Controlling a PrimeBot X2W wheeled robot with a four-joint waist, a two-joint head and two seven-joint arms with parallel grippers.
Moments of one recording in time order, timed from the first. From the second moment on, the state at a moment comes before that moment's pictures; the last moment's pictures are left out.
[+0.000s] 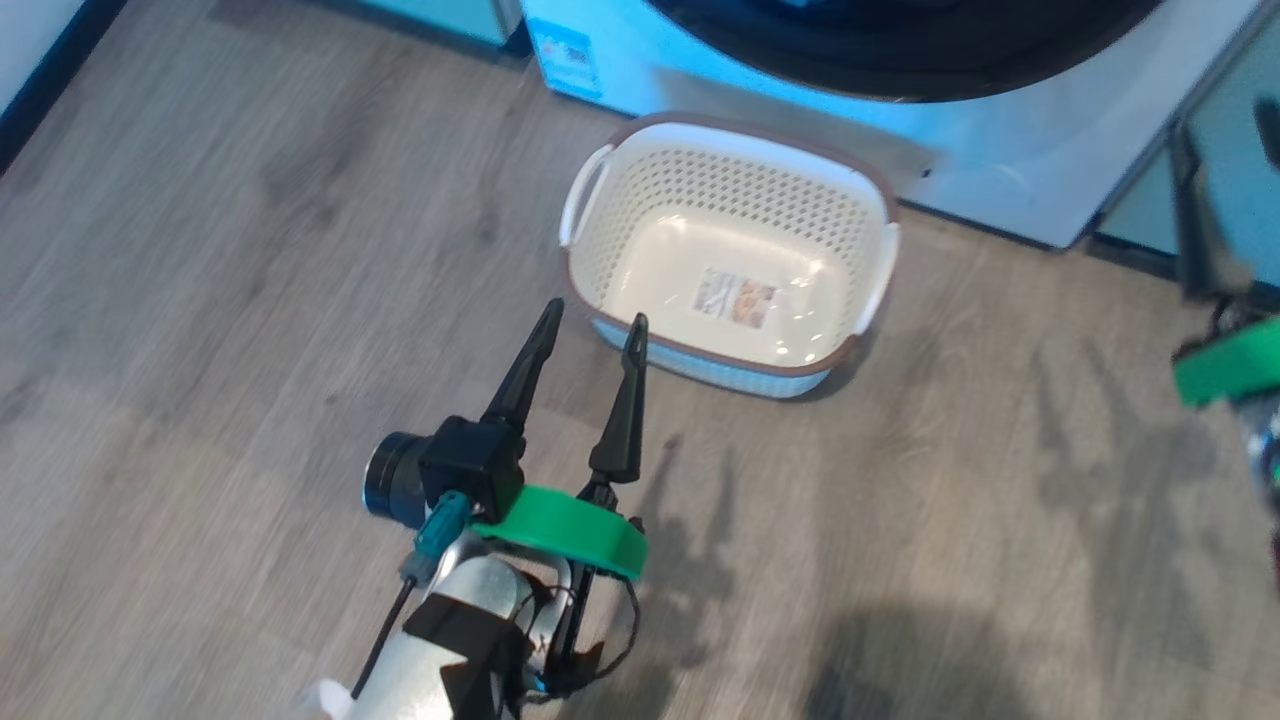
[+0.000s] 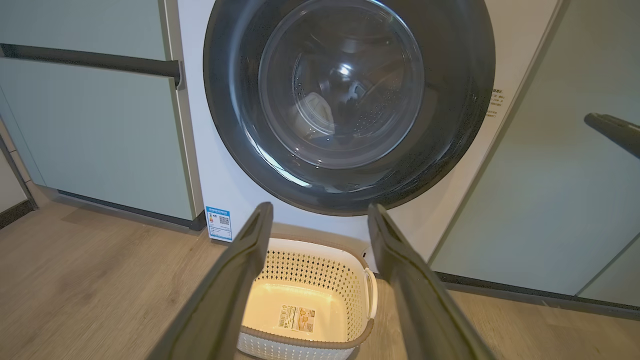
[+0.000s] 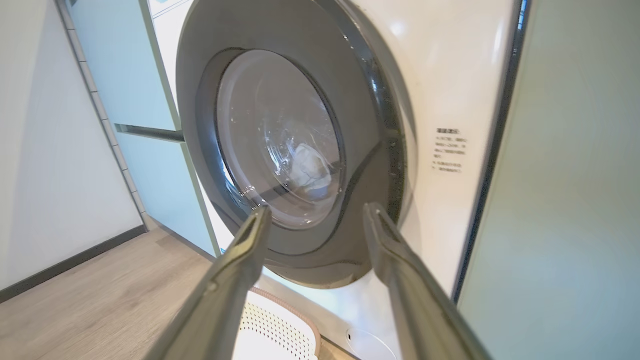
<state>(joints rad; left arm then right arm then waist) -0.34 0.04 -0.46 0.15 -0.31 0.01 -0.25 -0.58 -0.25 0.11 0.38 0.26 0.13 -0.26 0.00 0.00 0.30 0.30</state>
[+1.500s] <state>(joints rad) -0.20 0.05 -0.34 0.22 -0.28 -0.02 -0.25 0.13 -0.04 -0.16 -0.12 0.23 0.13 -0.16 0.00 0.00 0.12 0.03</state>
